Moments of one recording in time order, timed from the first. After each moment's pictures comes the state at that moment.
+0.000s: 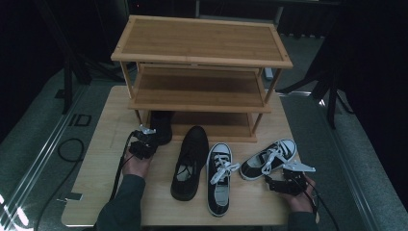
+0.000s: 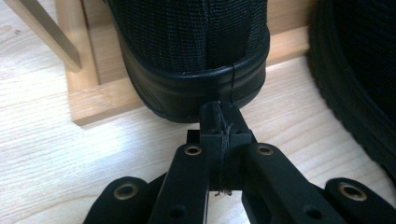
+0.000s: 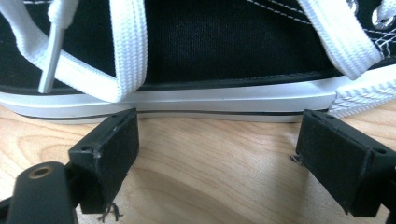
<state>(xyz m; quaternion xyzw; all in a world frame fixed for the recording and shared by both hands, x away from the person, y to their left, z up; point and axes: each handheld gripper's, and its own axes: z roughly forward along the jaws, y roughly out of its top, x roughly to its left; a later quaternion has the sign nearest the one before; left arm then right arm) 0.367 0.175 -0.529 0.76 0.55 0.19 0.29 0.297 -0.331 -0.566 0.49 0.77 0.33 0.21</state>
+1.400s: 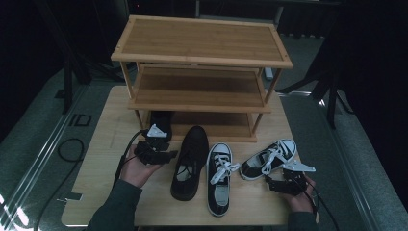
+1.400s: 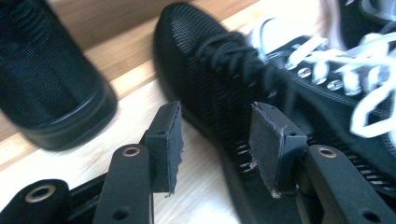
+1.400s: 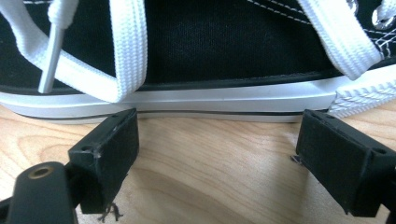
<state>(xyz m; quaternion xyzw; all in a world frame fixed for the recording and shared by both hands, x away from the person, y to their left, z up) 0.319 0.141 -0.457 0.83 0.41 0.11 0.36 0.297 -0.331 -0.566 0.49 0.77 0.33 0.21</state>
